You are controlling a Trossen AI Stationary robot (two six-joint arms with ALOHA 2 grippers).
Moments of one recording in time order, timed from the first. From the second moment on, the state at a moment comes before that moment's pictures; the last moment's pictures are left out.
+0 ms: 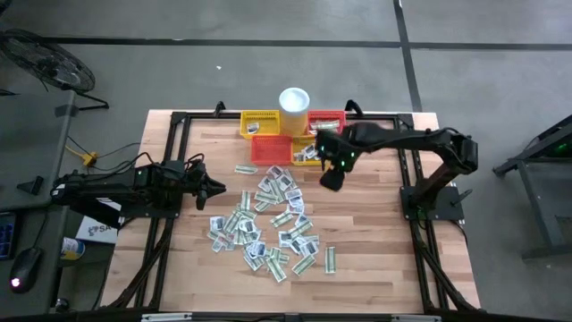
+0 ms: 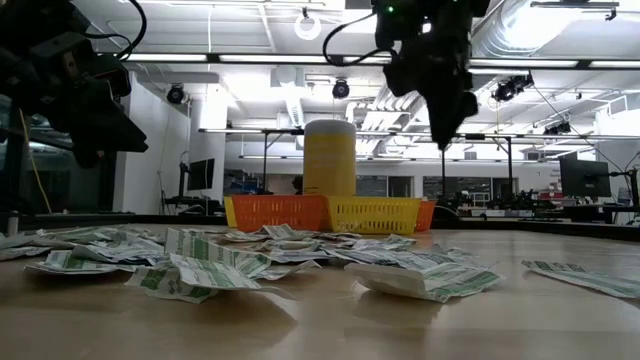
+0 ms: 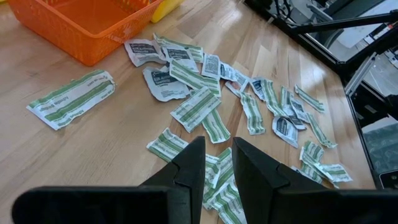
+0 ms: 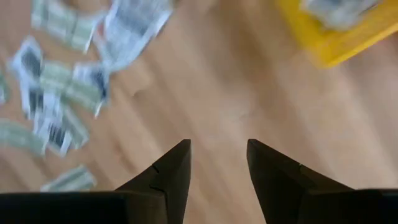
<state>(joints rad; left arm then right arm) 0.09 0.21 0.17 -0.37 0.01 -0.56 -0.23 1.61 1.32 -1.10 -0.14 0.35</state>
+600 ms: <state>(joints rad) 0.09 0.21 0.17 -0.37 0.01 -0.56 0.13 1.62 1.14 -0.84 -0.21 0.28</state>
